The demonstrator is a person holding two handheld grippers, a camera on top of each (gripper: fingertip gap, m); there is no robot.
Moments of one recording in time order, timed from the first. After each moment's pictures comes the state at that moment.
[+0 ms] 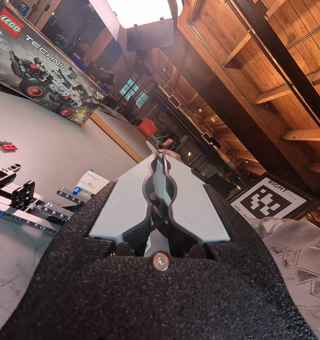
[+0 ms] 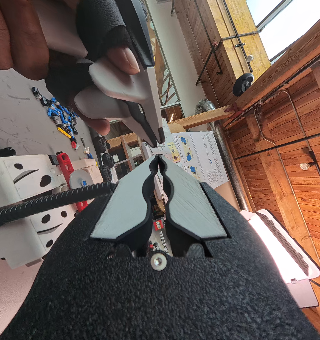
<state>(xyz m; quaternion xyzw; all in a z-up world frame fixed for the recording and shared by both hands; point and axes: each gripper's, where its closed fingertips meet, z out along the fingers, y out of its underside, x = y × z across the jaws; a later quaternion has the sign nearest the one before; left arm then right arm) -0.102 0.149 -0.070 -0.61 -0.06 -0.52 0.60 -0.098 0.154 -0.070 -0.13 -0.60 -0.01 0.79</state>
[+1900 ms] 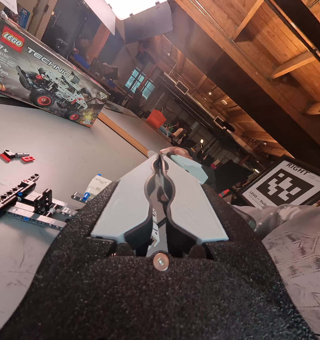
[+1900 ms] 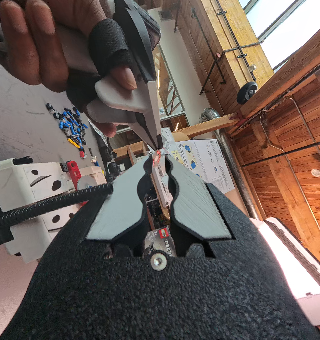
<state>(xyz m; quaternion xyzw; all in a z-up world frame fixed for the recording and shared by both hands) -0.105 0.146 -0.068 -0.64 -0.01 -0.48 0.60 -0.097 0.142 -0.069 -0.12 -0.61 0.02 0.78</state>
